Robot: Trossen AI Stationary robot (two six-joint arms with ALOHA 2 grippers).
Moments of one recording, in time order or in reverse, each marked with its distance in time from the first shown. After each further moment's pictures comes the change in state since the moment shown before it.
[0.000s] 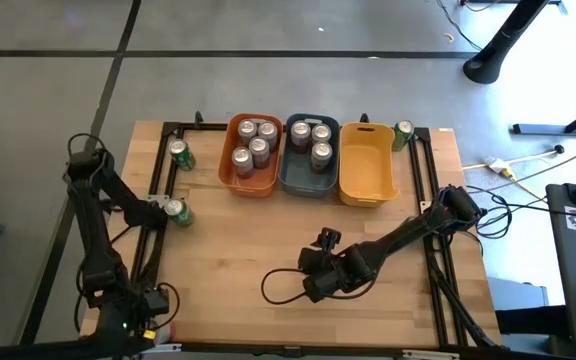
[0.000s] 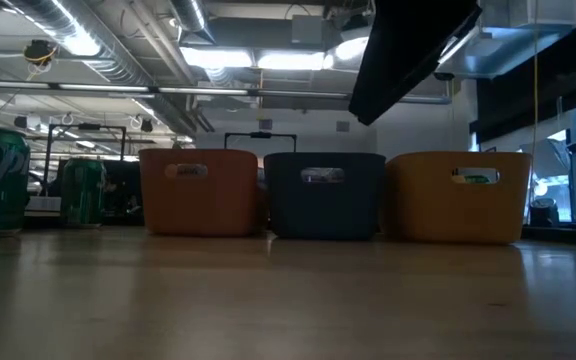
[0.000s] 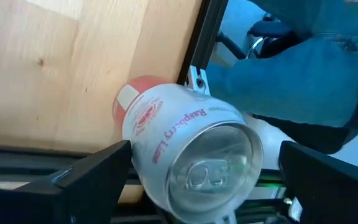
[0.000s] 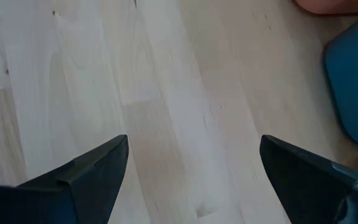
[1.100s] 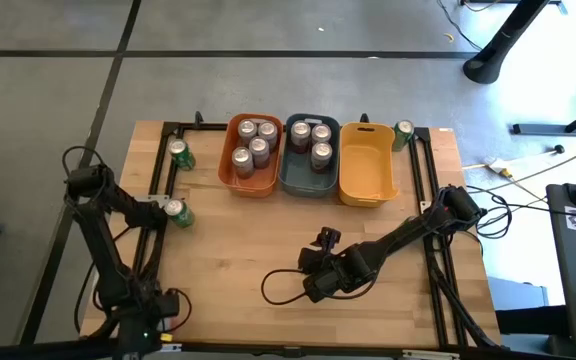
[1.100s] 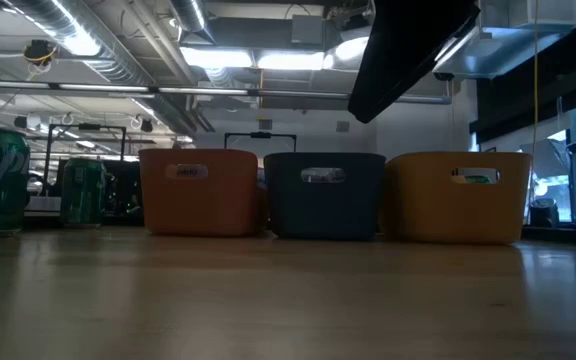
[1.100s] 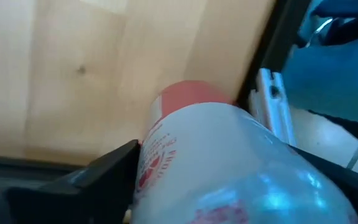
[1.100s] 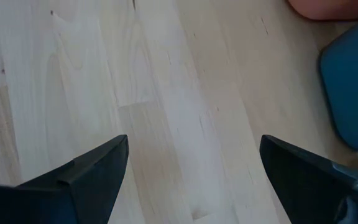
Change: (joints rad) left arm 0.058 0.161 0.001 -0.055 0.098 0.080; right arm 0.001 -0.001 0.000 0.000 0.015 -0.019
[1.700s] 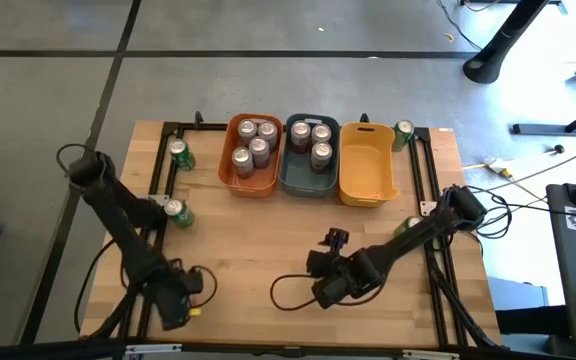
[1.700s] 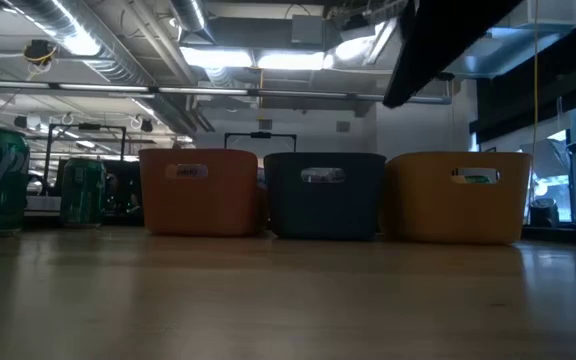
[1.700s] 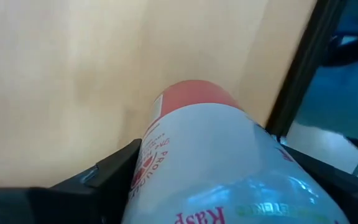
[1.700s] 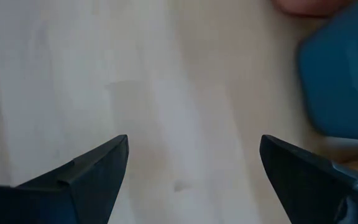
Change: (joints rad) left arm 0.325 -0.121 -0.003 -0.143 0.046 0.338; right arm 0.045 -0.037 0.000 -0.118 0.052 0.020
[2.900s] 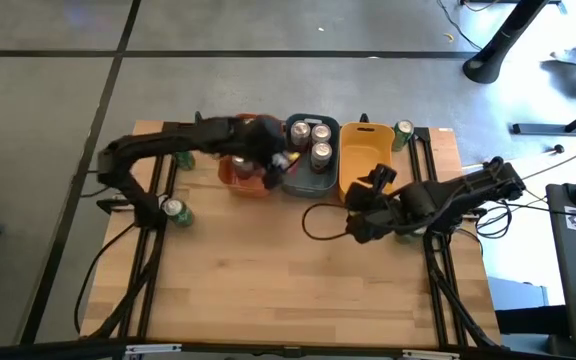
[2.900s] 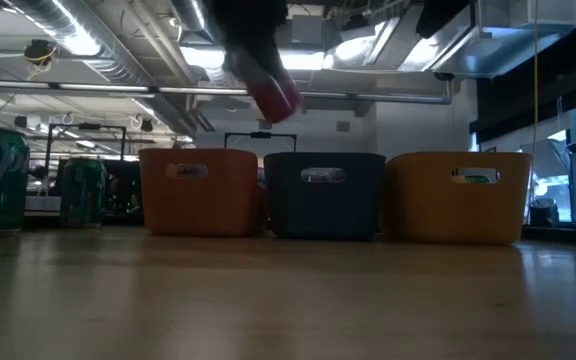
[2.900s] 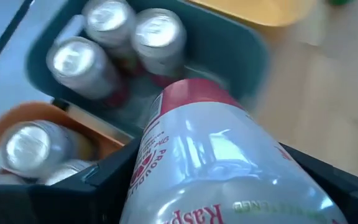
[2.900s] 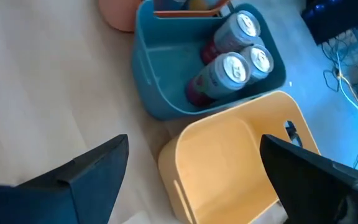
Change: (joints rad) left arm 1.191 0.225 0.663 -0.079 -0.171 1.157; right arm -0.199 -0.402 0.000 -0.391 0.163 -0.051
